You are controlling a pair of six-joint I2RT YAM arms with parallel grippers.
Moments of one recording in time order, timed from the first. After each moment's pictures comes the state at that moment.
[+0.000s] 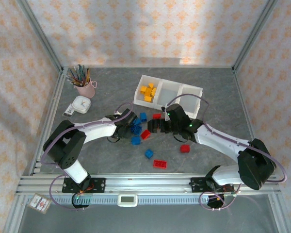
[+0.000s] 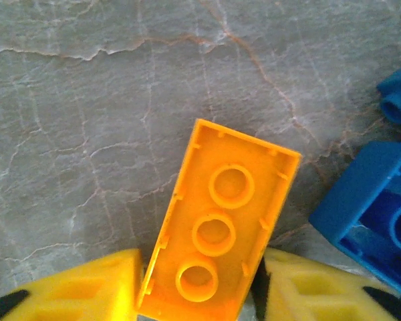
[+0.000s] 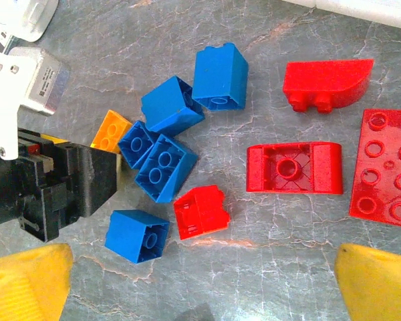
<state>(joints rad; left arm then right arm) -0.59 1.64 0.86 -0.54 -0.26 -0.67 0.70 1.32 0.80 -0.26 -0.17 0.58</state>
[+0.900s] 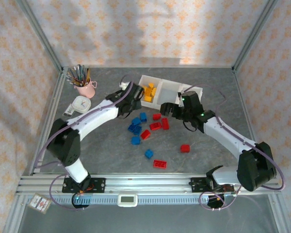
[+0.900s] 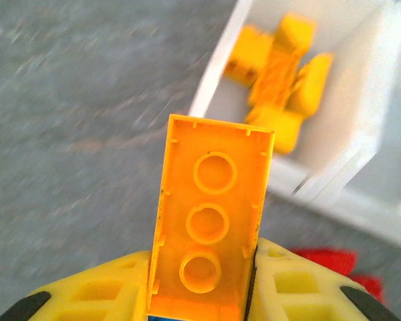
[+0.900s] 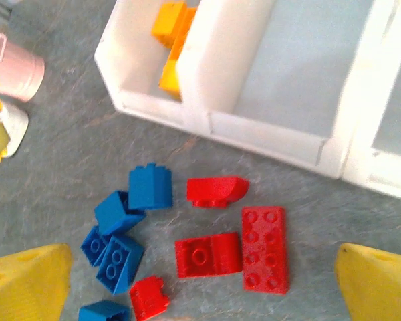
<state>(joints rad) -0.58 1.74 1.41 -0.60 -0.33 -0.71 0.43 1.30 0.88 -0.30 -0.16 0.56</state>
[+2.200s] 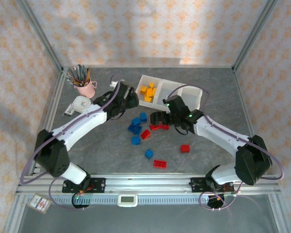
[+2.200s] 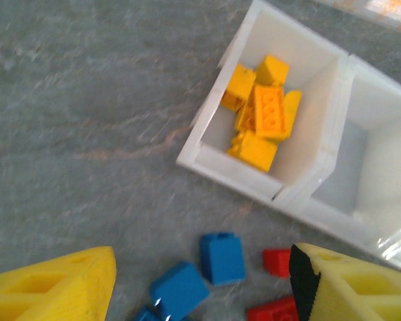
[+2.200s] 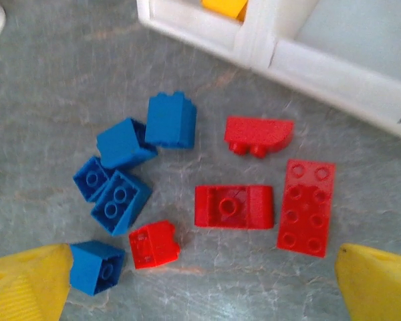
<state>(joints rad) -0.54 1.48 1.20 -0.55 -0.26 -0.74 0.66 1.39 0.97 -0.45 -0.05 0.47</state>
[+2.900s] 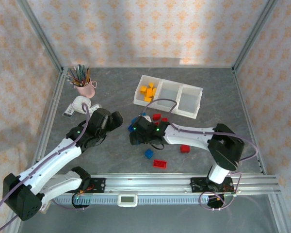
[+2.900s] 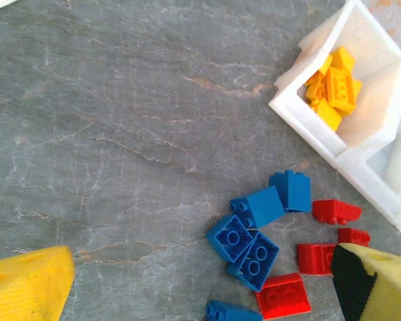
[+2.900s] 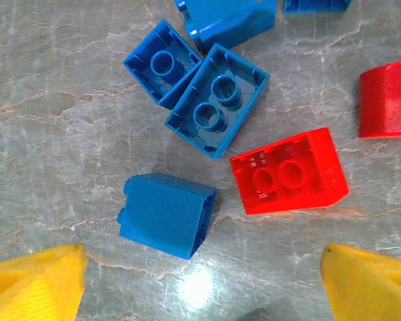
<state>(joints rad) -0.54 0.95 0.75 -0.60 -0.32 -0.97 1.04 1.69 1.11 -0.49 0.13 0.77</state>
